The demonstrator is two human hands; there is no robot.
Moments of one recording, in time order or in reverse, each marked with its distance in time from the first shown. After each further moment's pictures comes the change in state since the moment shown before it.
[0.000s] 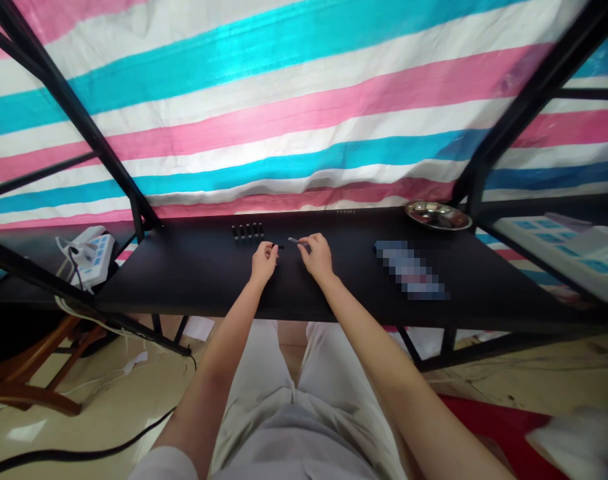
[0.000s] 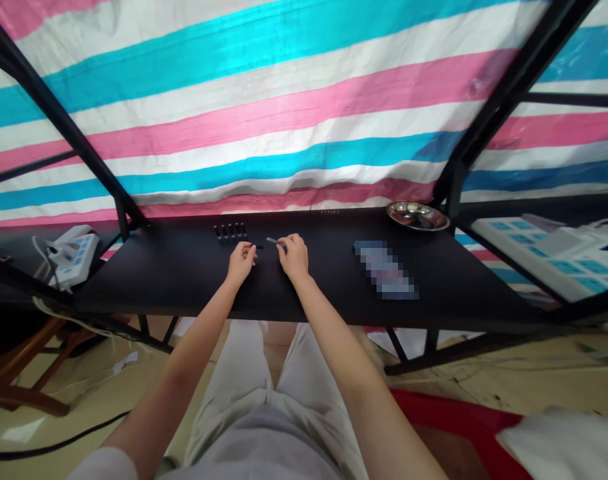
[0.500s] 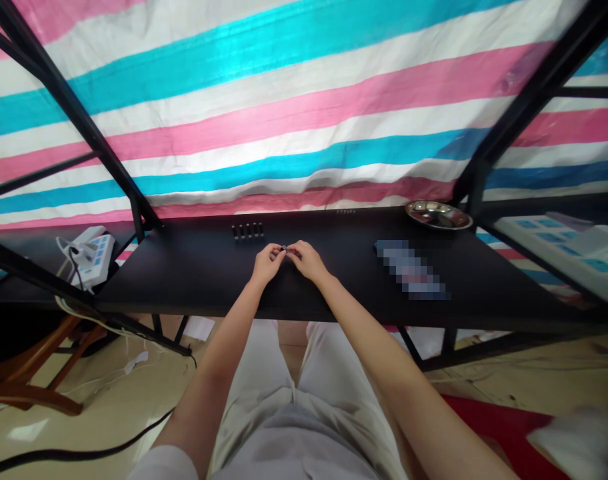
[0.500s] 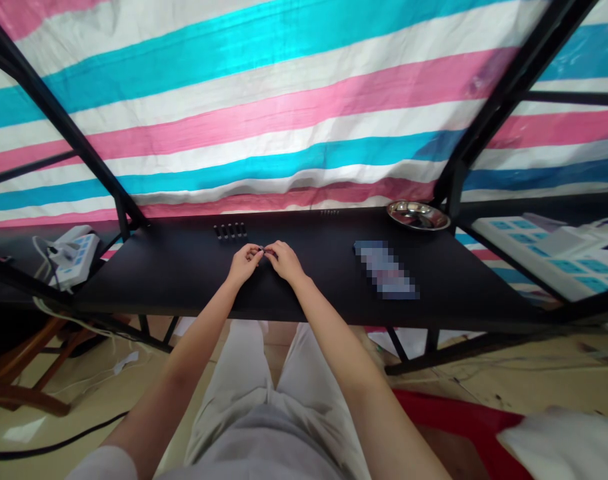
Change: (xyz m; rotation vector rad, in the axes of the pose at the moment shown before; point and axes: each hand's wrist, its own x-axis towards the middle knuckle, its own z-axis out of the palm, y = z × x) left_hand -0.001 -0.006 0.003 0.058 -0.104 0.119; right_hand -0.002 0.000 0.011 0.191 -0.272 -0.145
